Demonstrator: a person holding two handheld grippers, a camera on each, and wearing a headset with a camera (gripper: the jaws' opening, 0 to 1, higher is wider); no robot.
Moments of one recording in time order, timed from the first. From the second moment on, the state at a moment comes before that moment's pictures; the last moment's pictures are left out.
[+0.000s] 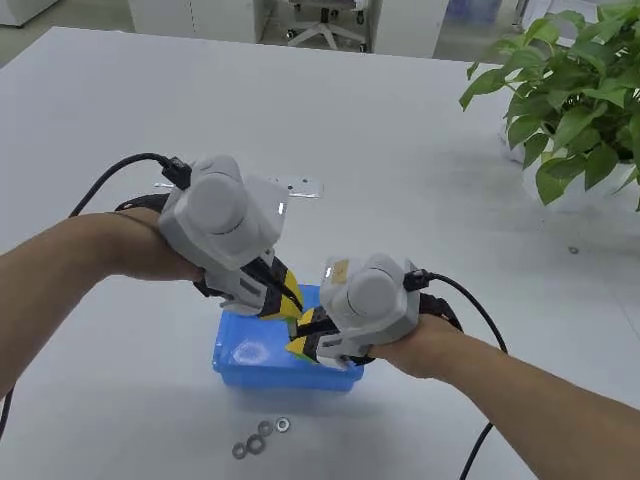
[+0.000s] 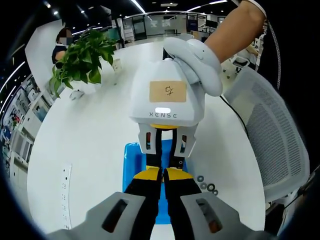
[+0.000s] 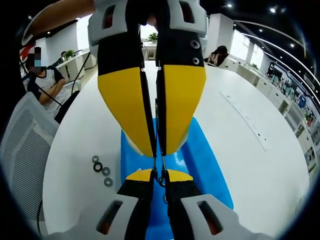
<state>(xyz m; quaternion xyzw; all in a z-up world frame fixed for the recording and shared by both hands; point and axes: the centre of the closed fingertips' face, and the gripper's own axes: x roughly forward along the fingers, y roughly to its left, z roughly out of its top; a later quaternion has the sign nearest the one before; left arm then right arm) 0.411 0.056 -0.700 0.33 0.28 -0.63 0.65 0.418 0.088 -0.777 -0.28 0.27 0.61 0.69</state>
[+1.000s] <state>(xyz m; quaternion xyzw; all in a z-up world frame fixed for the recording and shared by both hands) 0.404 0.054 -0.685 0.33 0.27 -0.62 0.65 0.412 0.080 -0.760 -0.29 0.25 0.61 0.70</state>
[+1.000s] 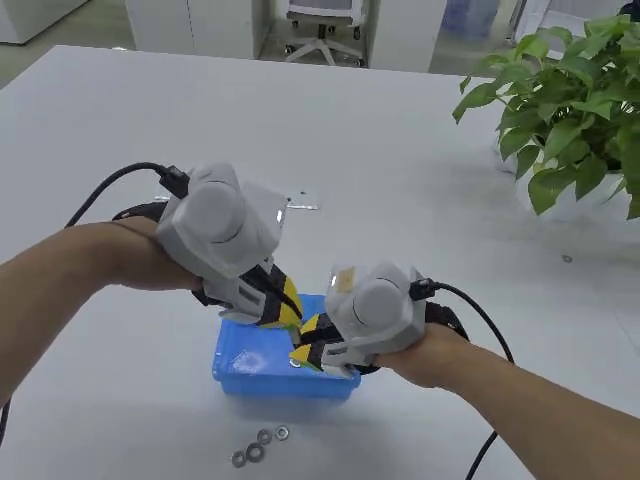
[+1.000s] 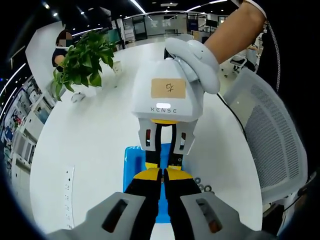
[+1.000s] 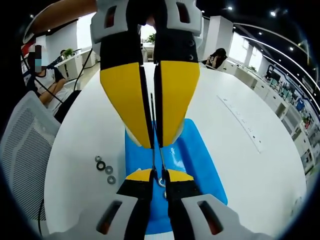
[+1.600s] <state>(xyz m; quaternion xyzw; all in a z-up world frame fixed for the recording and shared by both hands) 0.384 0.050 -0.661 0.35 0.26 -0.62 0.66 0.398 0.077 -0.736 -0.30 0.22 0.60 0.71</state>
